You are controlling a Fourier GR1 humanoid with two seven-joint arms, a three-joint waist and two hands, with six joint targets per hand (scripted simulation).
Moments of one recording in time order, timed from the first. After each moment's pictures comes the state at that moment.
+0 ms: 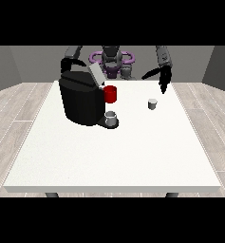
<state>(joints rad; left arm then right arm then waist) -0.22 0.39 0.09 -1.25 -0.12 -0.16 -0.15 -0.05 -0.03 -0.02 -1.55 -0.06 0.03 -0.18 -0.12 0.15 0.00</state>
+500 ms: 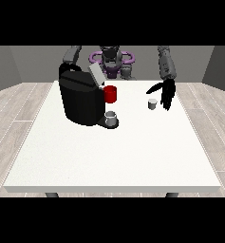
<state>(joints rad) -0.38 0.52 0.11 -1.00 -0.29 -0.11 -0.22 -0.13 -0.03 0.00 -1.56 -0.04 0.02 -0.17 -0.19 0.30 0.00</state>
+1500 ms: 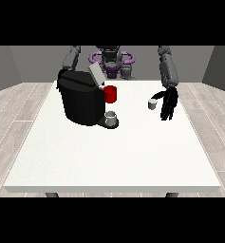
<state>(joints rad) -0.58 0.58 0.07 -0.69 -0.45 -0.16 -0.27 -0.23 -0.03 -0.04 -1.49 -0.01 -0.04 -0.16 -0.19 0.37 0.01</state>
